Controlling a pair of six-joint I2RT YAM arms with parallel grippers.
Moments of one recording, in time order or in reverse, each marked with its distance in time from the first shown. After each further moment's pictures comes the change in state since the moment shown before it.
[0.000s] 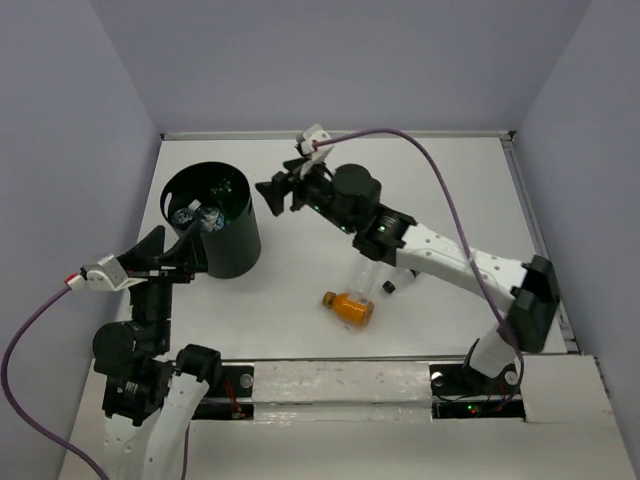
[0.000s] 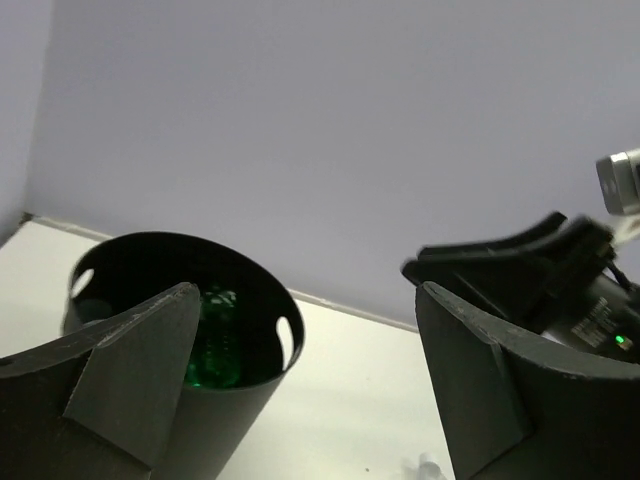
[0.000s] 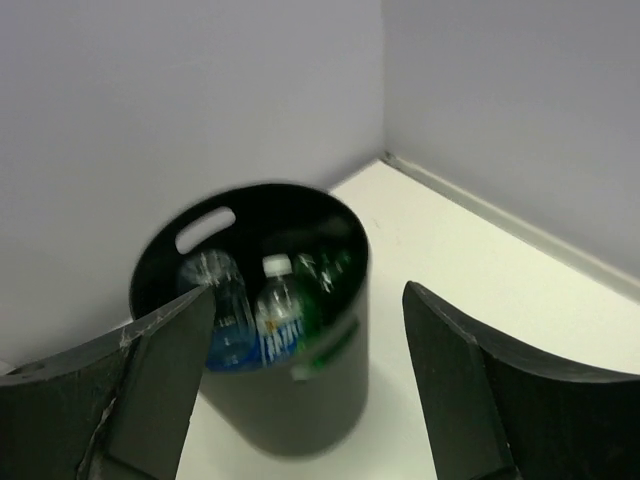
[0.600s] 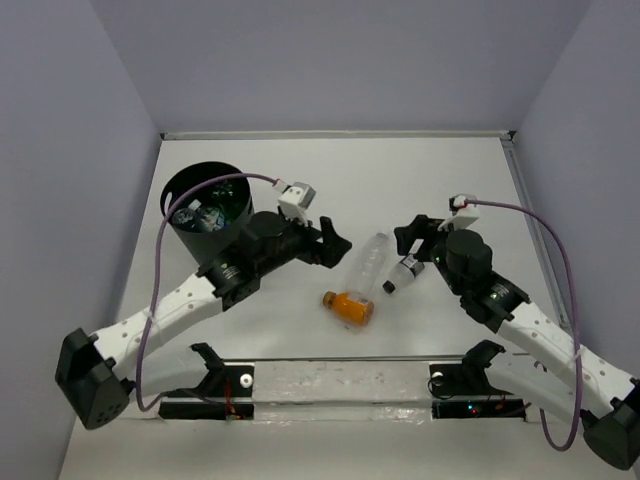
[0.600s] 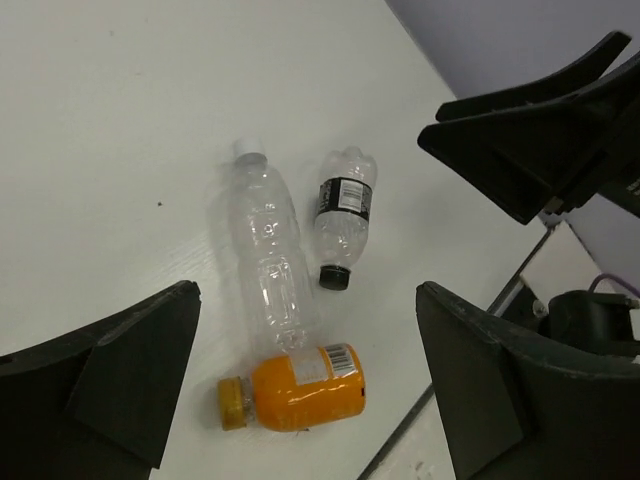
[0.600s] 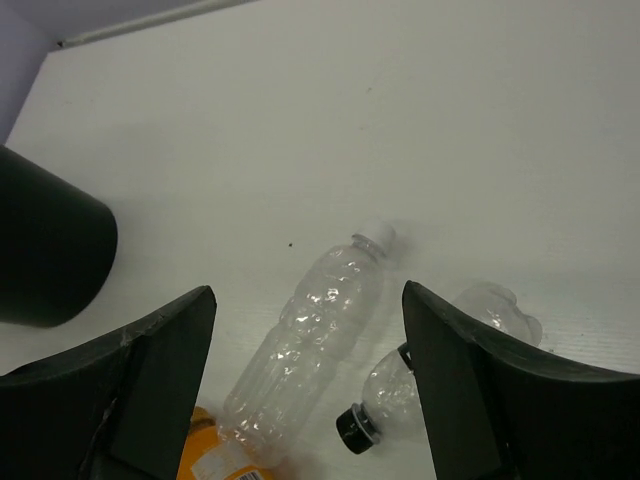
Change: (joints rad) left arm -0.438 0.809 0.058 0.139 0.375 -0.089; right arm -0.348 -0.925 -0.999 -0.300 0.253 0.375
